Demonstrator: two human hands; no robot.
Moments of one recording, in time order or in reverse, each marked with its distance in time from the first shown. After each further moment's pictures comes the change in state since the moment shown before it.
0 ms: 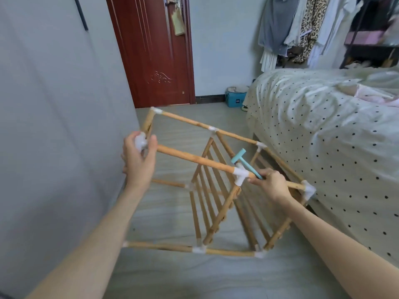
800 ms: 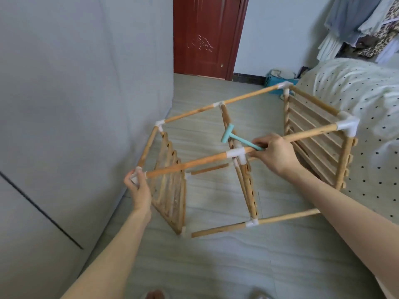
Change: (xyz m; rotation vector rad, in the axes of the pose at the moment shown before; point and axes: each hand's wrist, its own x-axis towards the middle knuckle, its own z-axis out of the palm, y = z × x) left_hand -0.061 -0.187 -0.078 -0.298 0.270 -0.620; right_hand 0.010 -0.118 0.068 -0.371 -0.104 -0.434
